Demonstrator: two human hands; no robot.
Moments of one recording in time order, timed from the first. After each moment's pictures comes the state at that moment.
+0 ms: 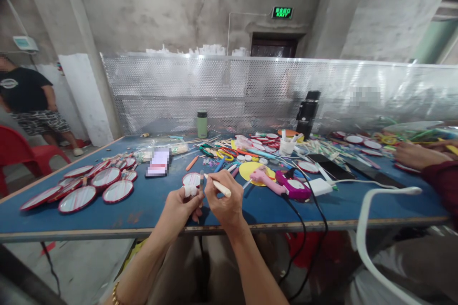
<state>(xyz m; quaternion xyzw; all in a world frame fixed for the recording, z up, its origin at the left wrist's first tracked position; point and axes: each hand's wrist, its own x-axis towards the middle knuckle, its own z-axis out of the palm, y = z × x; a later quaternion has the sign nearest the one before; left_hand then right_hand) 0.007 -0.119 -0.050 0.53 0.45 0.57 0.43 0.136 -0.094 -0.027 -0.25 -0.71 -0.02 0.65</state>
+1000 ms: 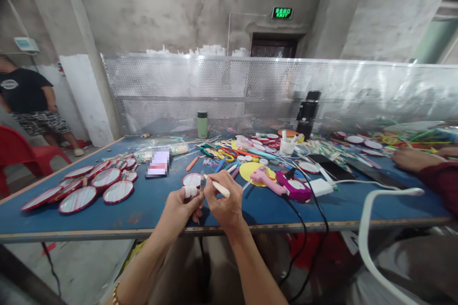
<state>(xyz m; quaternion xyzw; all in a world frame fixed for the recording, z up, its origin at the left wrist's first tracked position) 0.007 -0.120 -0.052 0.54 0.45 0.57 0.43 0.135 -0.094 -0.028 -0.26 -0.72 -0.01 0.65</state>
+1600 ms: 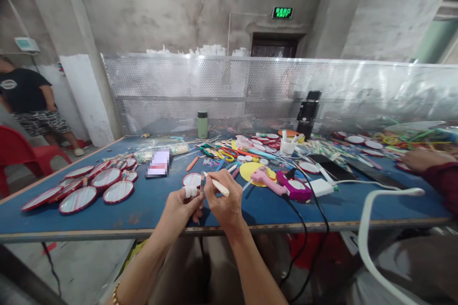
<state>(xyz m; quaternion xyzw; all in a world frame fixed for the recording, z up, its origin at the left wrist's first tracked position) 0.007 -0.120 -0.052 0.54 0.45 0.56 0.43 0.133 -0.093 -0.026 -0.26 -0.71 -0.01 0.65</state>
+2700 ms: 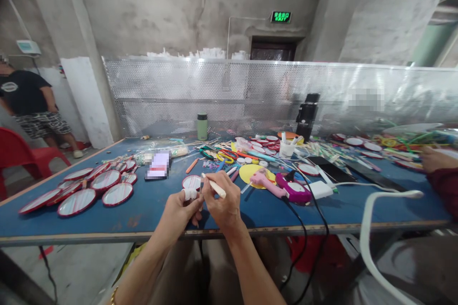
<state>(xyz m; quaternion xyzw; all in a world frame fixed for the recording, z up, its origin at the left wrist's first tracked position) 0.008 -0.116 -0.056 0.54 0.45 0.57 0.43 0.132 -0.091 -0.026 -0.27 -0.72 -0.02 0.64</state>
